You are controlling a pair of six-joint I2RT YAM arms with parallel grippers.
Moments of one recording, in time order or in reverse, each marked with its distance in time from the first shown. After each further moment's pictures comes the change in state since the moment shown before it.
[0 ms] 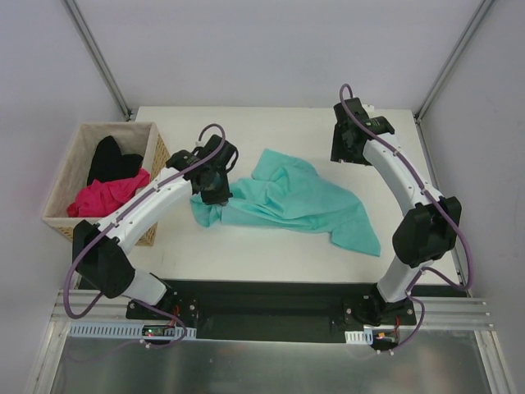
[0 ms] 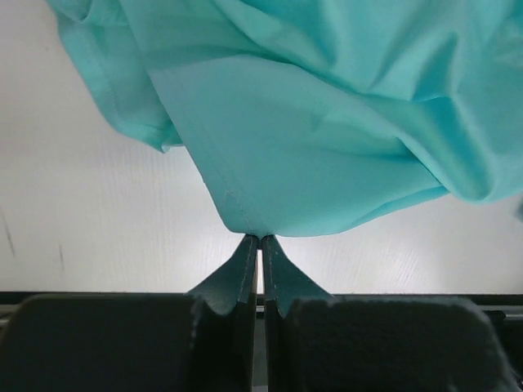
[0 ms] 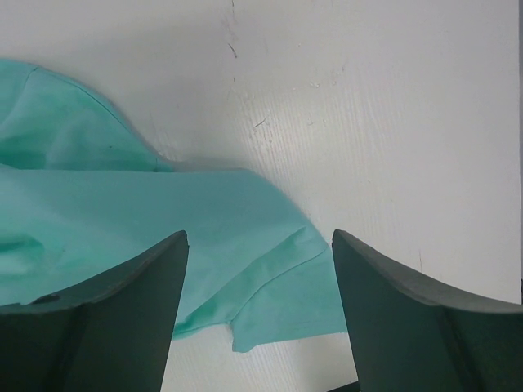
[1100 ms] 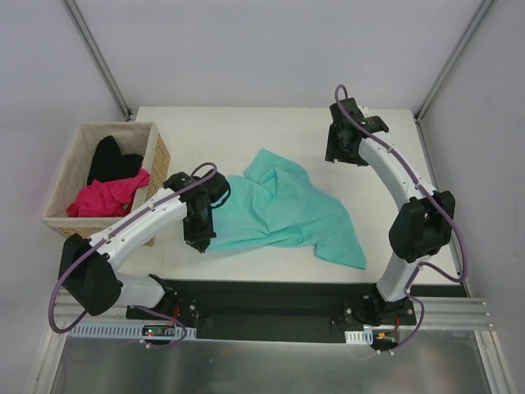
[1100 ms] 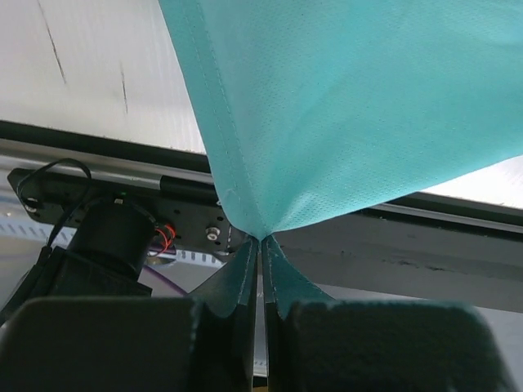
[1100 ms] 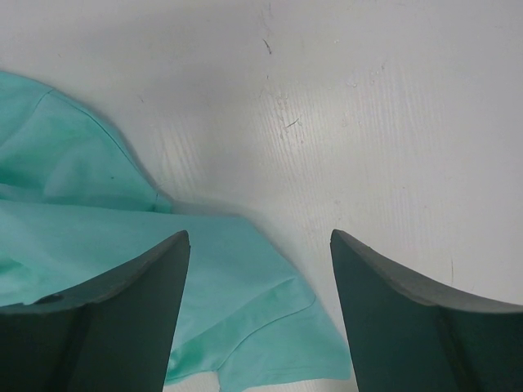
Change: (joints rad) left arm -0.050 -0.140 -0.216 -0.327 0.063 -0.075; right arm 0.008 0.045 0.013 0.029 -0.060 0.023
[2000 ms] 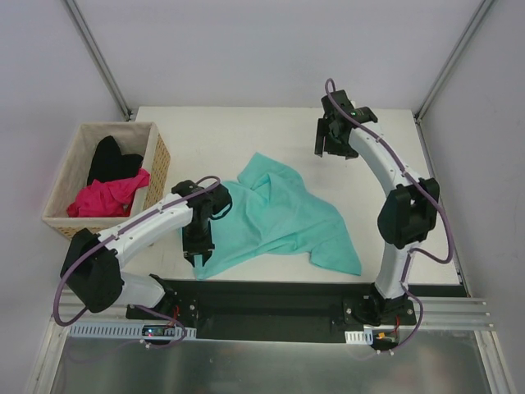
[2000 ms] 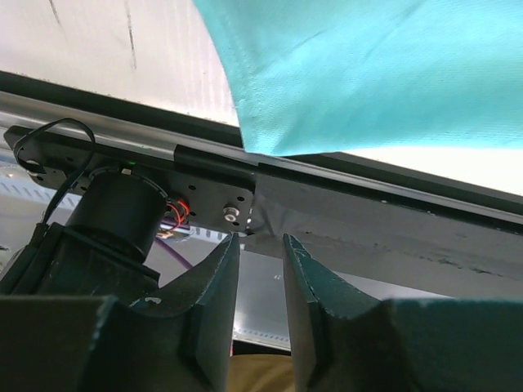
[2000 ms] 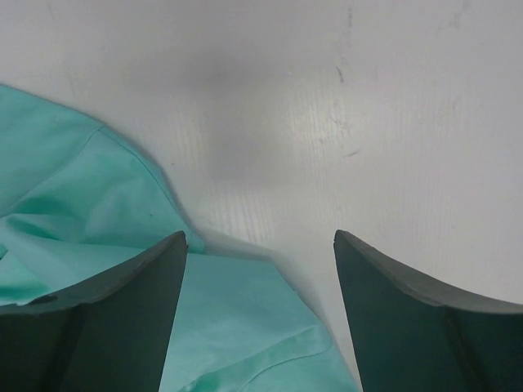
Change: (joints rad) left arm -0.039 0.016 -0.121 -0.040 0.022 -0.054; right arm 0.011 0.130 0.149 -0.016 -0.082 -0.025
